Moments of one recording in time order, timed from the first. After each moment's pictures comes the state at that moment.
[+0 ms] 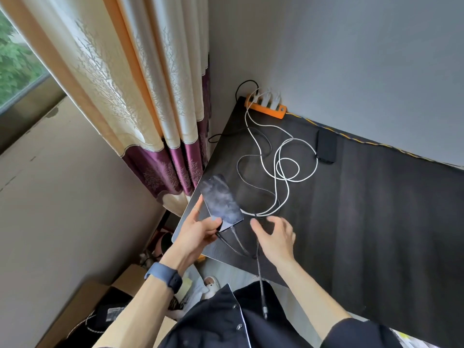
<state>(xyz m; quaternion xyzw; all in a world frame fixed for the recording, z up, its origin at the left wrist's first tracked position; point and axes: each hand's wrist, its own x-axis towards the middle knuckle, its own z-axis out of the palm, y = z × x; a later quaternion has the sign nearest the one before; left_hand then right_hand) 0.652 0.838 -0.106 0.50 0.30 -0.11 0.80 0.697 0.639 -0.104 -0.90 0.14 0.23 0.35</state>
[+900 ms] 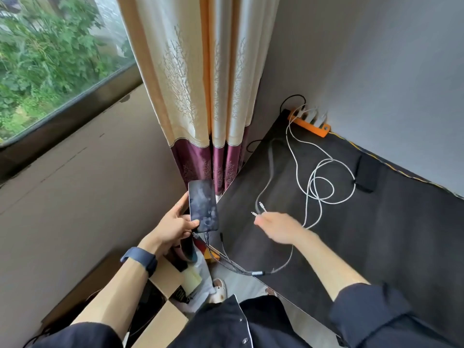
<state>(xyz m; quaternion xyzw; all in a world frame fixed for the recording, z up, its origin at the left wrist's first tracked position) 0.603 0.948 -0.121 0.57 0.34 -0.09 0.75 0.768 0.693 -0.092 -0.88 -0.25 0.39 0.13</state>
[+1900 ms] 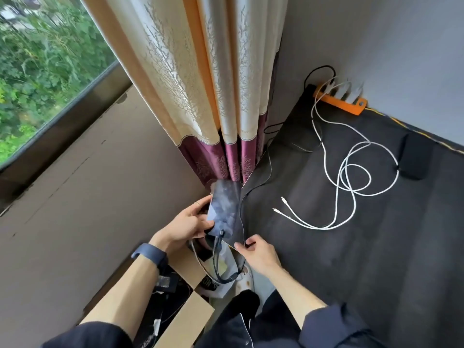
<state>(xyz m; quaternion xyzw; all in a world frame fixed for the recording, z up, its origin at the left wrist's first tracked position) 0.624 0.967 -0.125 0.59 0.35 -0.19 0.70 0.683 0.740 -0.199 -0.85 -0.05 0.46 0.27</state>
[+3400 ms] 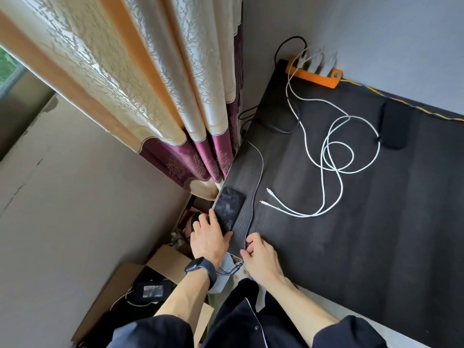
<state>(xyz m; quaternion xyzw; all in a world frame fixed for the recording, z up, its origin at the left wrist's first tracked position) 0.656 0.873 -0.205 0.92 0.31 -0.22 0.13 0.670 0.720 -0.214 -0.89 -0.11 0.32 0.29</state>
